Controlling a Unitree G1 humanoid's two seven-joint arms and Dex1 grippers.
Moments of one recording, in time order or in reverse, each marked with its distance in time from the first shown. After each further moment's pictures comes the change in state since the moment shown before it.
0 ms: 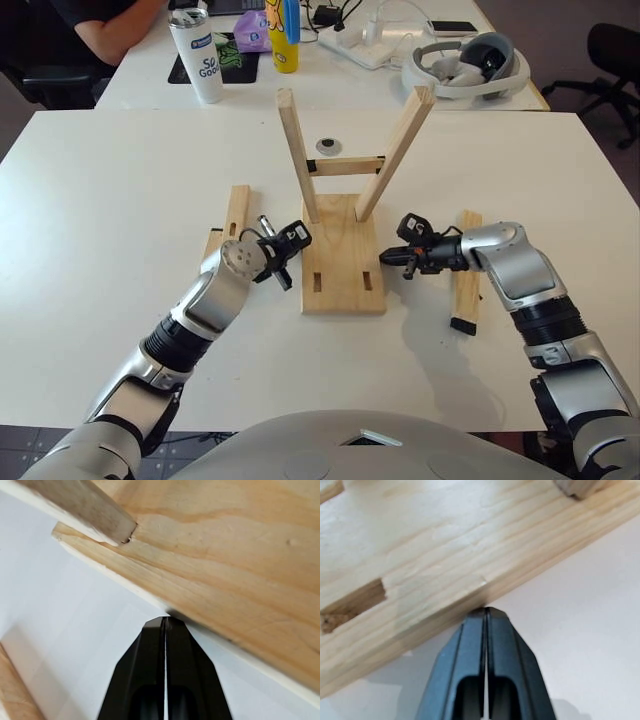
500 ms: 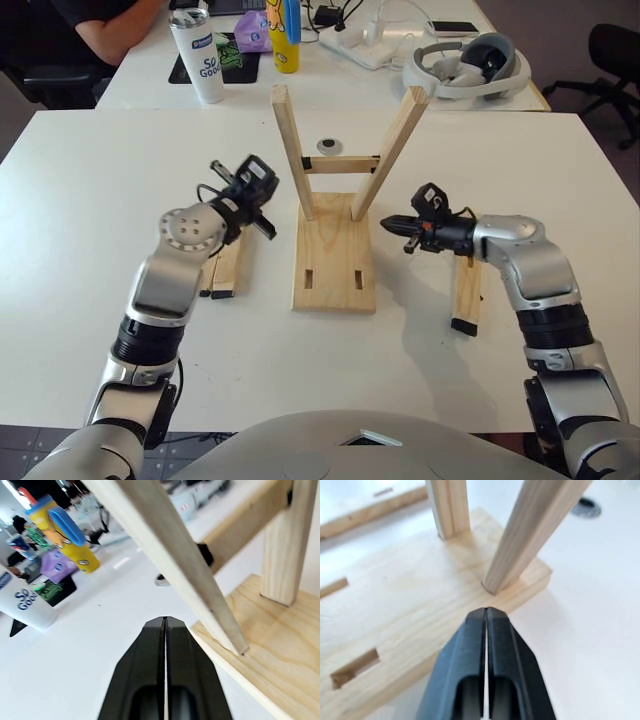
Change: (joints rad) left arm 0.054 -0.015 0.457 -0.197 -0.179 -0.159 0.068; right arm 0.071 0.014 -0.215 -0.218 0.158 0.021 -0.136
